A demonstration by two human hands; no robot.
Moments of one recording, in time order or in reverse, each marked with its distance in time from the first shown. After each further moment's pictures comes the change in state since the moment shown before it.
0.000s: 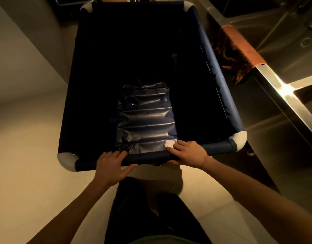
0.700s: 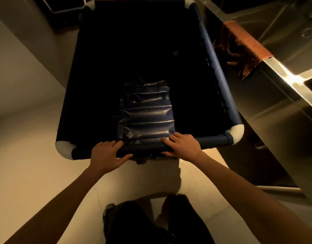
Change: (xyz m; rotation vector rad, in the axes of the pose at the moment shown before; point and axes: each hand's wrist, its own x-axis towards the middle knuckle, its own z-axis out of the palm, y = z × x) left_hand 0.036 -0.103 -0.011 0.037 -0.016 0.157; right_hand 0.088 -0.040 0.015 -0.111 -0.043 0.258
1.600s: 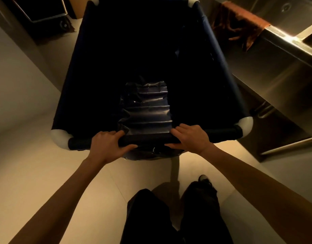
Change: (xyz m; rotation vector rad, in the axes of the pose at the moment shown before) left_hand -0.100 -0.158 -0.025 -0.111 0.091 0.175; right_hand 0.061 -0.200 -0.012 -0.038 0.084 0.171
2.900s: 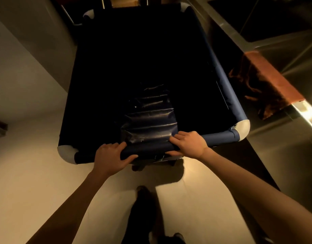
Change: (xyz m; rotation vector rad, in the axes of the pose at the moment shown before) left_hand 0.282 0.094 0.092 0.121 -0.010 -0.343; right_hand 0.111 0.366 0.091 0.191 0.080 -0.386
